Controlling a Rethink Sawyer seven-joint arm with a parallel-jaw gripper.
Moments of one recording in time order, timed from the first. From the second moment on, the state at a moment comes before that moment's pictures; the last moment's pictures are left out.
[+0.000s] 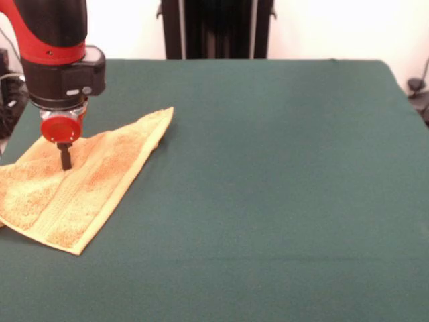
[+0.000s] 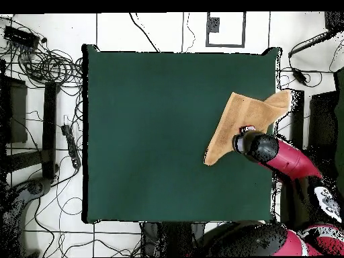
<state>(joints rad) -0.54 -0.36 -0.06 1.43 -0.11 0.39 2.63</state>
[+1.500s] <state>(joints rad) -0.68 -0.47 0.06 1.36 -0.39 0.49 2.55</state>
